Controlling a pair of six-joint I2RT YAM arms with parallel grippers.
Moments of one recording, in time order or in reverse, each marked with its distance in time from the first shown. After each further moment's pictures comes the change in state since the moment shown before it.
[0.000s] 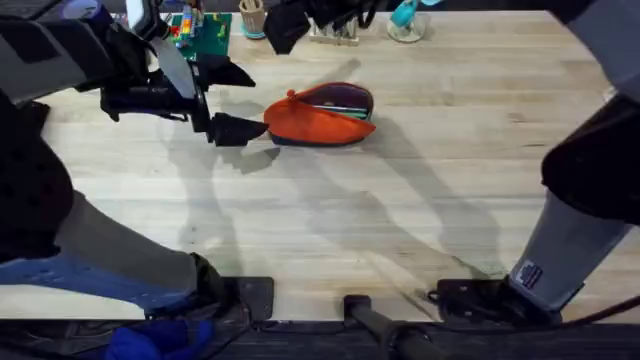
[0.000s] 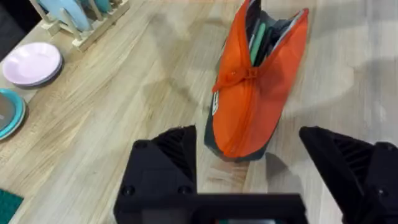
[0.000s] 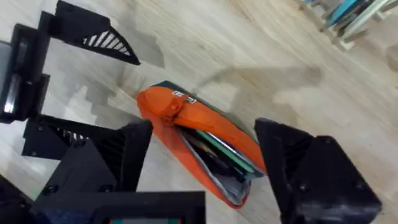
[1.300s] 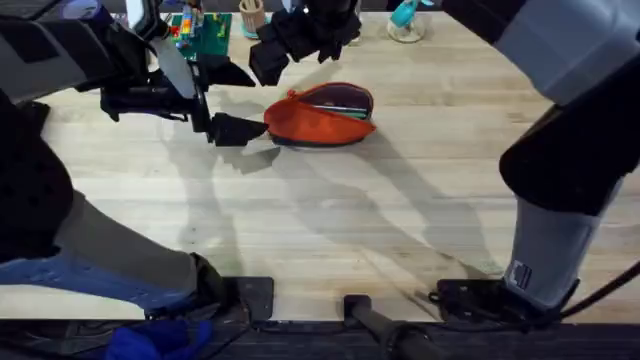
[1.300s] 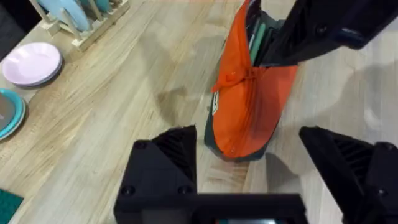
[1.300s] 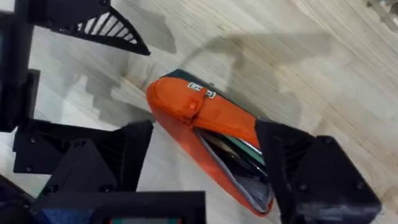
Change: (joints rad) left arm 0.000 0.000 0.000 0.000 0.000 0.000; right arm 0.073 0.097 0.007 -0.019 0.029 0.073
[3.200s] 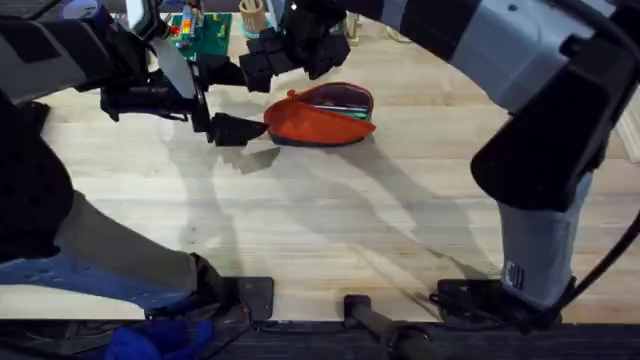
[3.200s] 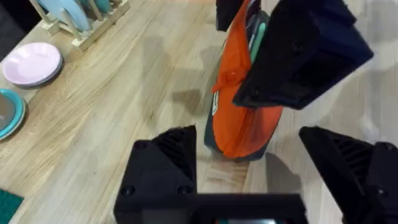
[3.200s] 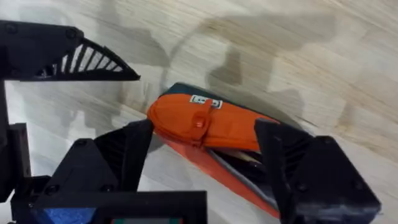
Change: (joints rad) left arm 0.000 0.000 0.000 0.000 0.000 0.000; right arm 0.052 0.073 0.000 0.042 0.102 0.251
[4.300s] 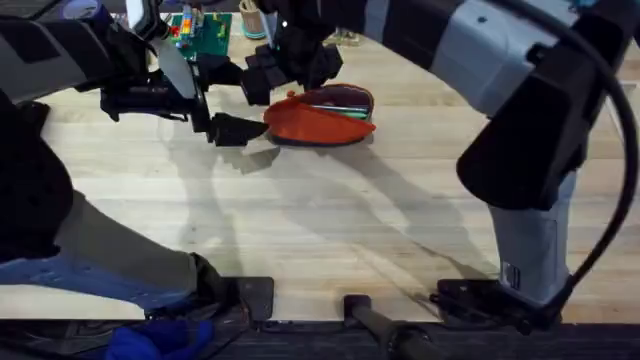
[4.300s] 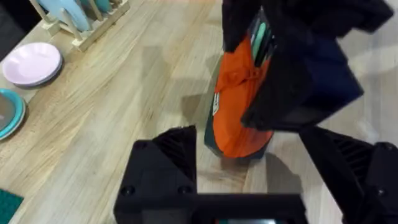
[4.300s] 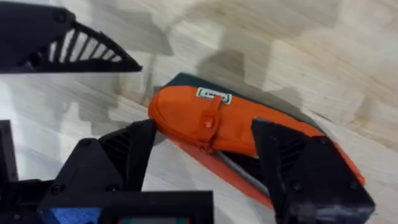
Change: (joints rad) left arm 0.000 0.000 0.000 0.000 0.000 0.000; right arm 0.026 0.040 0.001 -0.020 0.000 0.011
